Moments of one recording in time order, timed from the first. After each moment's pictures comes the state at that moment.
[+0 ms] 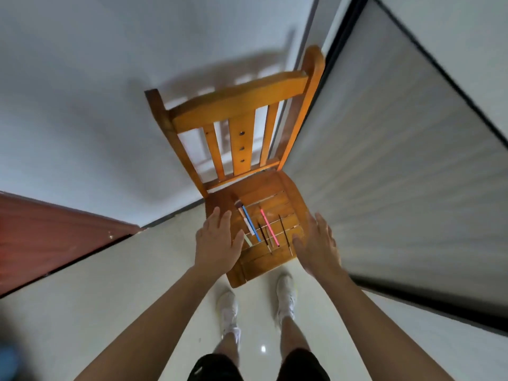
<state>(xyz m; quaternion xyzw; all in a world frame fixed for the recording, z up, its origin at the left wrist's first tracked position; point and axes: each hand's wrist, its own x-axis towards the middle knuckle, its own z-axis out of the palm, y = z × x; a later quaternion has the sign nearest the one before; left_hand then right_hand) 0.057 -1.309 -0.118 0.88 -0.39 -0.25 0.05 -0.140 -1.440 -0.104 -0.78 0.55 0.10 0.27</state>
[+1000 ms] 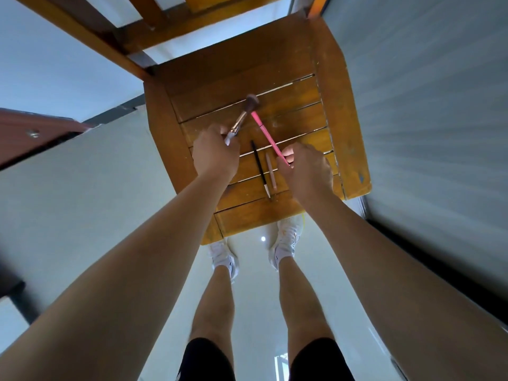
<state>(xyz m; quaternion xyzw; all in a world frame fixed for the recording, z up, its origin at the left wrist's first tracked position) 0.037 -1.410 -0.410 0.93 -0.10 -0.31 0.19 -0.108 -1.498 -0.394 -0.80 0.48 0.16 0.31</state>
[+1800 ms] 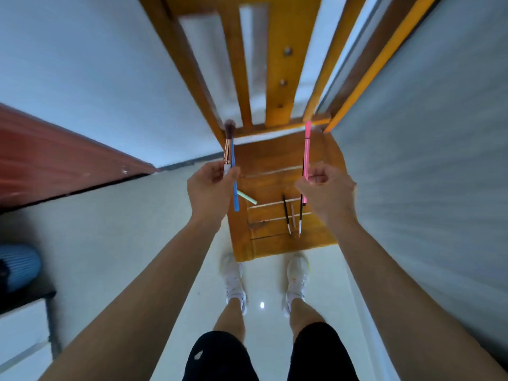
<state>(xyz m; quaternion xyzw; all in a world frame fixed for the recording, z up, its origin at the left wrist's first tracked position) 0.080 -1.342 -0.171 0.83 0.04 -0.24 0.50 -0.056 -1.500 -0.187 -0.70 0.53 -0.05 0.47</state>
